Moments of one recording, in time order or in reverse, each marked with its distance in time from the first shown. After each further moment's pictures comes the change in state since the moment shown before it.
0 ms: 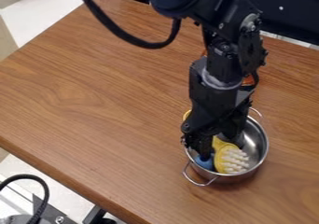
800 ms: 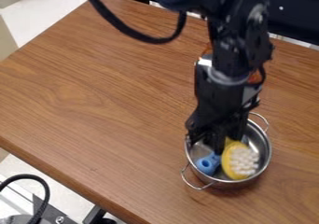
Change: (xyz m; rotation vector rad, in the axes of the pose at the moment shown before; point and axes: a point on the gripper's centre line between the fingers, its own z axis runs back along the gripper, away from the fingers) arm 0.003 -0.002 0.017 -0.005 0.028 -0.003
